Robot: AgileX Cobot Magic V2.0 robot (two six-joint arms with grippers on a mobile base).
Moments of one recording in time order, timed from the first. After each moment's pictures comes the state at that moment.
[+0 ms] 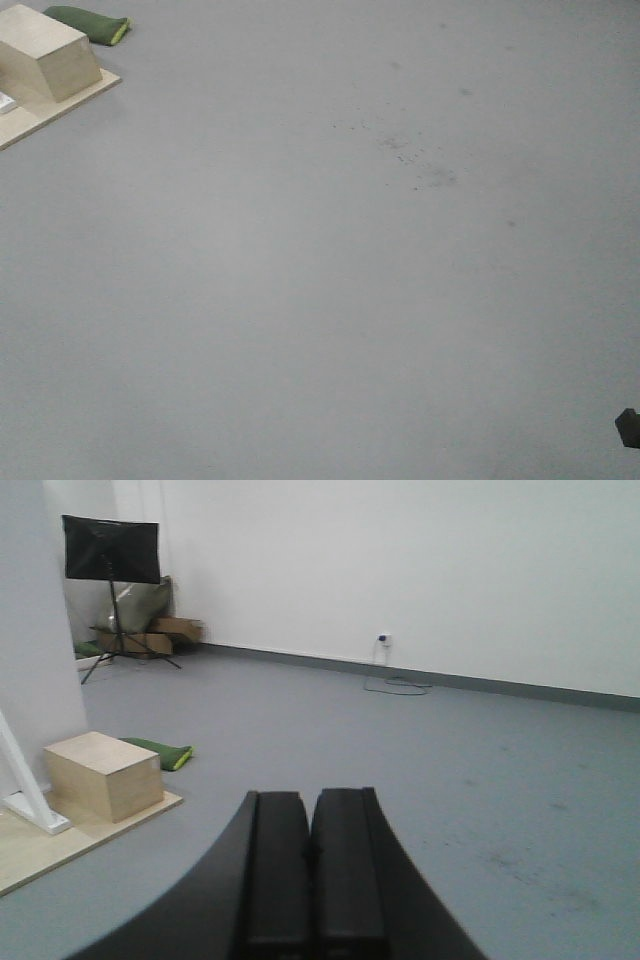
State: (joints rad) left arm 0.01 -0.01 0.03 0.01 0.01 -0.03; right arm -0.04 -0.01 0.03 -0.17 0.19 0.19
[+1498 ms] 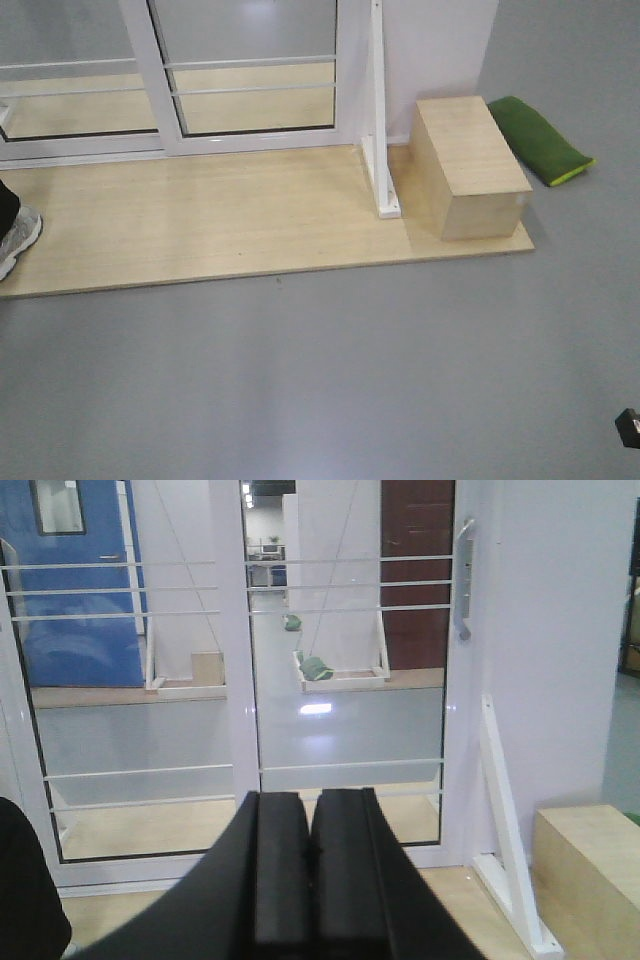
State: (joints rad) left arm 0.01 -0.01 0.03 0.01 0.01 -0.03; right arm -0.04 -0.01 0.03 -0.17 0.19 0.19
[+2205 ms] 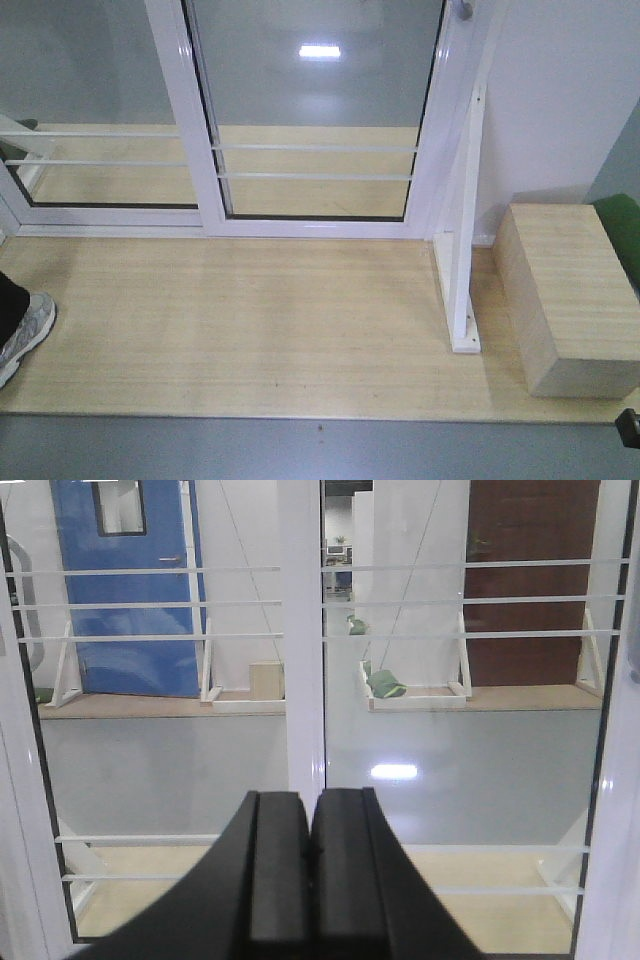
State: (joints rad) left arm 0.01 -0.01 0.03 0.01 0.01 -0.03; right arm -0.04 -0.01 0.03 -0.17 0.20 0.19
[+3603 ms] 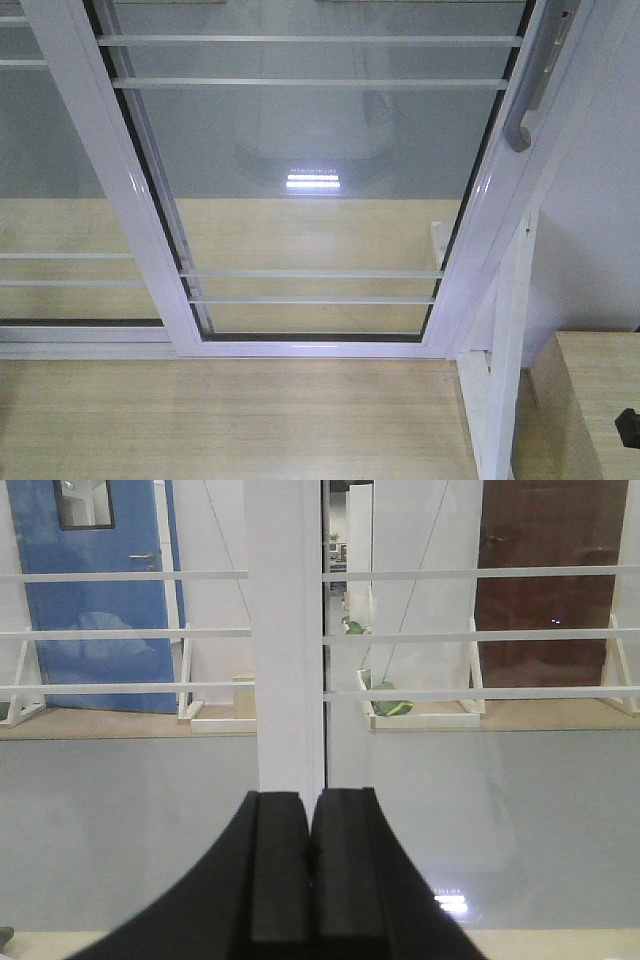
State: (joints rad) left arm 0.01 -0.01 0.03 0.01 0.01 -0.03; right arm -0.04 -0.01 0.03 -0.17 0.20 0.19
